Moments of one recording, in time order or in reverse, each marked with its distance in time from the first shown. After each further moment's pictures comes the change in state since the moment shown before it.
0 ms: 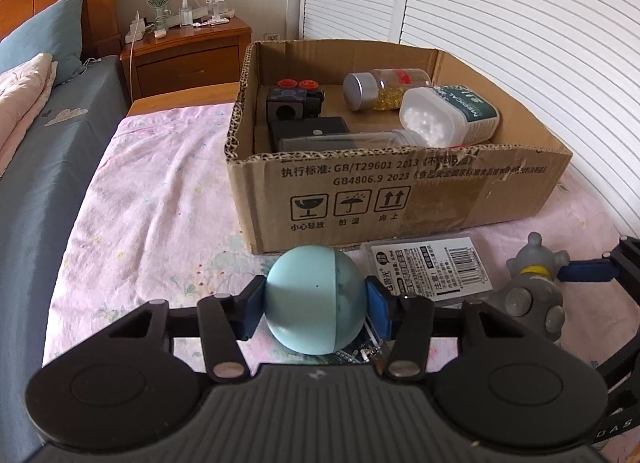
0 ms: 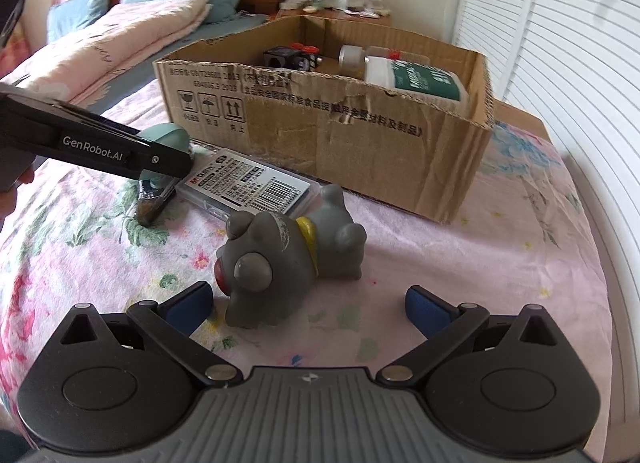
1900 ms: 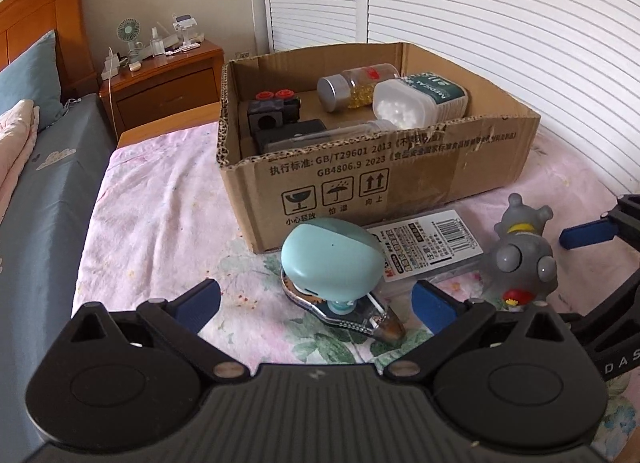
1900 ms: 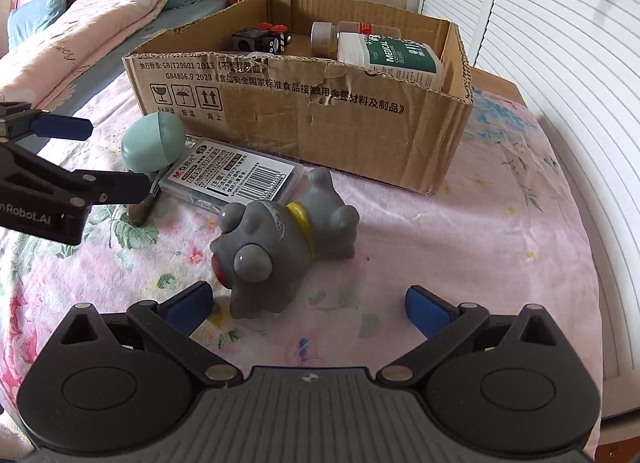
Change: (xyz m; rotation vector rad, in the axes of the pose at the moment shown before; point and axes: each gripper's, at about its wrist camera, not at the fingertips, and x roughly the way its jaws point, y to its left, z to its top) left arm -0.015 -0.004 -0.009 0.142 -0.037 -0.010; right arm -0.003 0.011 0.004 0.117 0.088 -0.097
